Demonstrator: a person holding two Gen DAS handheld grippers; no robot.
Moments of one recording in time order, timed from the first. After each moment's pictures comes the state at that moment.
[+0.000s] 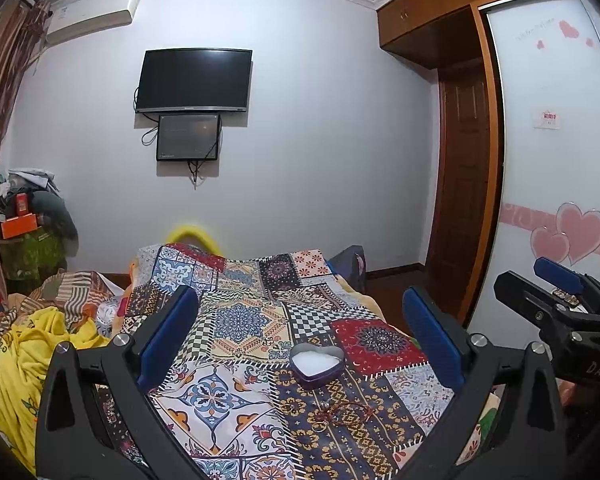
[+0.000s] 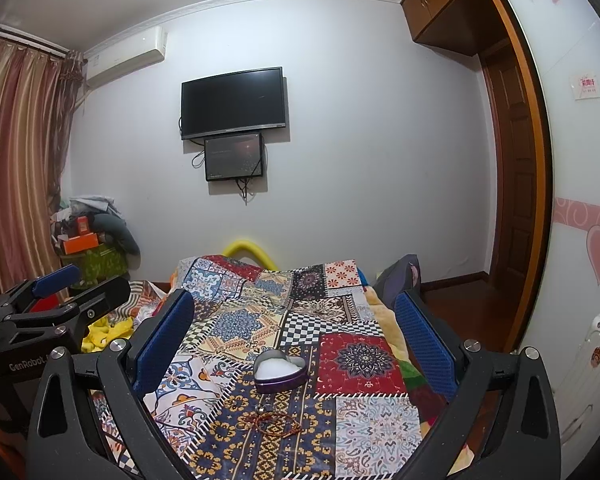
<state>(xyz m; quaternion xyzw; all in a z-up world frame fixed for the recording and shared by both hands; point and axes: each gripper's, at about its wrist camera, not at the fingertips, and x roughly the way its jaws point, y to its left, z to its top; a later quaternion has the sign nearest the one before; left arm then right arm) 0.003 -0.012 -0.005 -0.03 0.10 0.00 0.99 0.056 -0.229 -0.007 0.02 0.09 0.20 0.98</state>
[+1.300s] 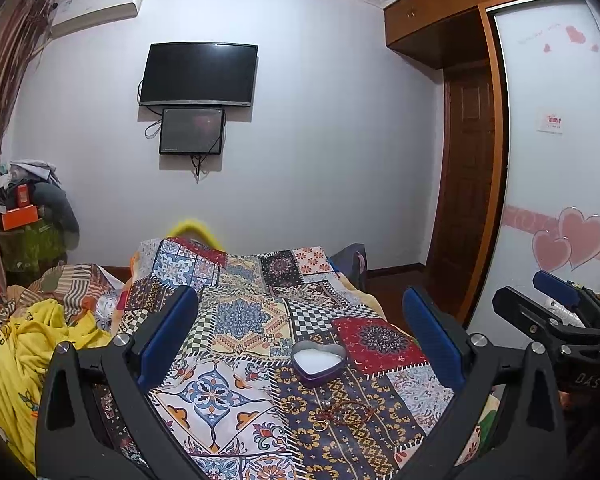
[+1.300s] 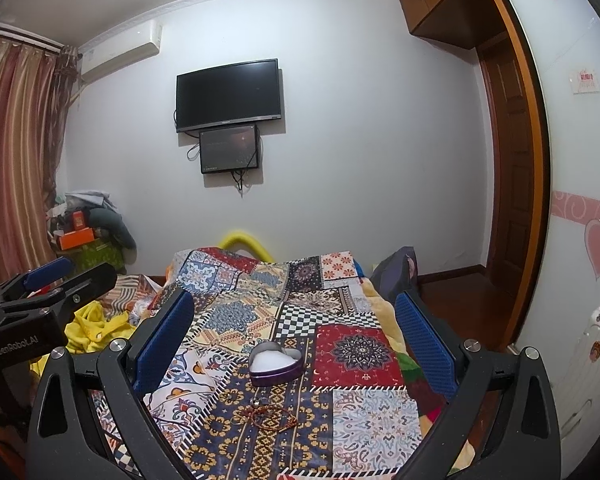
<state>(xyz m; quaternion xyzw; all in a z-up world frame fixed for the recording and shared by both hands) 0.010 -0.010 -0.012 -0.04 0.11 0.01 0.99 0.065 -0.232 -0.013 0.02 0.12 0.19 0.97</state>
